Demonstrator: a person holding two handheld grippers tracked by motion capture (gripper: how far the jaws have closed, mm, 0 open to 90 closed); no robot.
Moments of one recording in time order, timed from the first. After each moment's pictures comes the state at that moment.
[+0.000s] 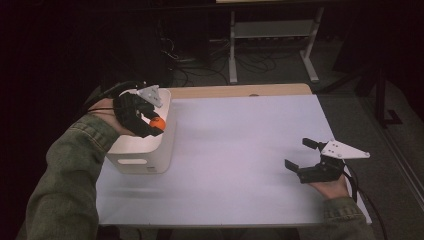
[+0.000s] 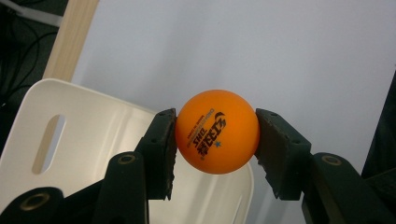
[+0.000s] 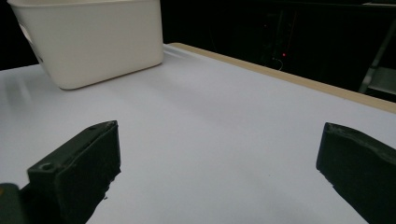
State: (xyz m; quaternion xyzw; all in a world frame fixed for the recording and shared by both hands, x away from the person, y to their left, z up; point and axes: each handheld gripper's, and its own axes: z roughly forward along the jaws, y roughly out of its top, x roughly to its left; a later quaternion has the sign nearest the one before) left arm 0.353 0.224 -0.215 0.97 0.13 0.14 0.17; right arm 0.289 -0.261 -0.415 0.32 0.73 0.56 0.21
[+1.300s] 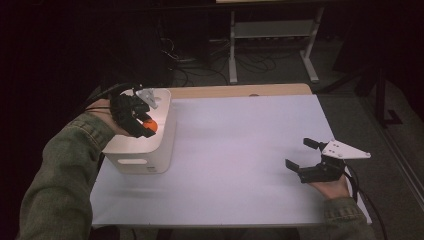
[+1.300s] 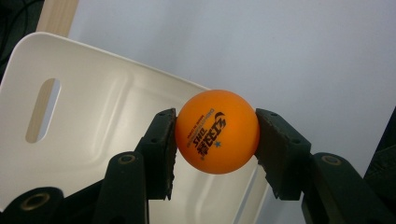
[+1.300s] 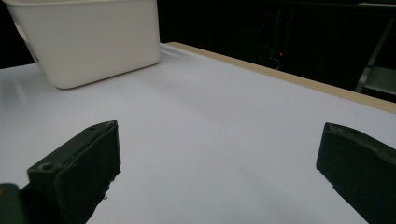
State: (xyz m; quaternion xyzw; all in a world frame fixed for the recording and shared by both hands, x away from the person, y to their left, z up) left arm 0.369 0.237 -0.233 0.97 0.15 0.12 0.13; right arm 0.289 -0.263 -0.416 0.32 0.73 0.56 0.22
